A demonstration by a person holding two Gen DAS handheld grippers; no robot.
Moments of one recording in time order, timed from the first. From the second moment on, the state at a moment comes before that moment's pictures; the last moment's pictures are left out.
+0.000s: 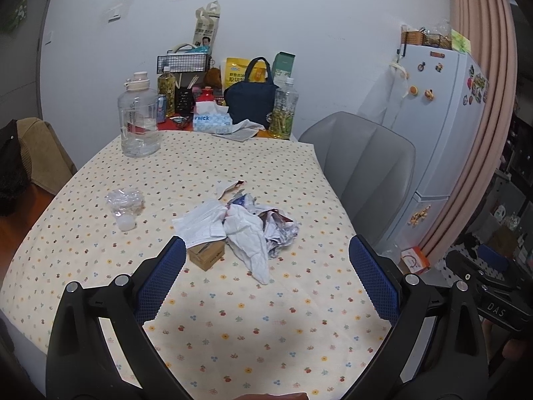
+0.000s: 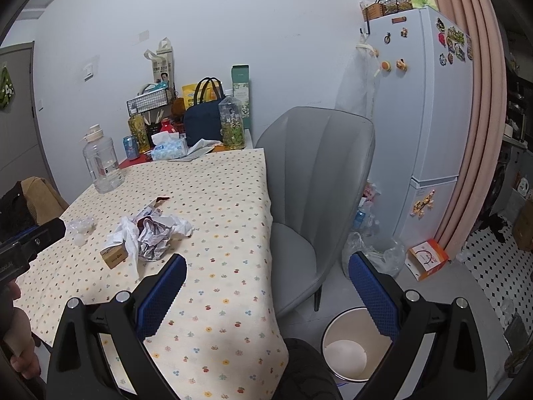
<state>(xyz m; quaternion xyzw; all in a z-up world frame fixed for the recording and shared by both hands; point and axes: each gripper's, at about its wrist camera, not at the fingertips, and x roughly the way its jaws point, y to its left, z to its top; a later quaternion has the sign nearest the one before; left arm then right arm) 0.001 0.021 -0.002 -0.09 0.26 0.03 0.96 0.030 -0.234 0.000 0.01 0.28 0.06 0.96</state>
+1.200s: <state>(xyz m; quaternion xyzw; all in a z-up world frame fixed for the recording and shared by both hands) 0.036 0.182 -0.074 -0.21 0.32 0.15 0.91 0.117 -0.074 -0.055 -0.01 0.36 0.26 0.90</state>
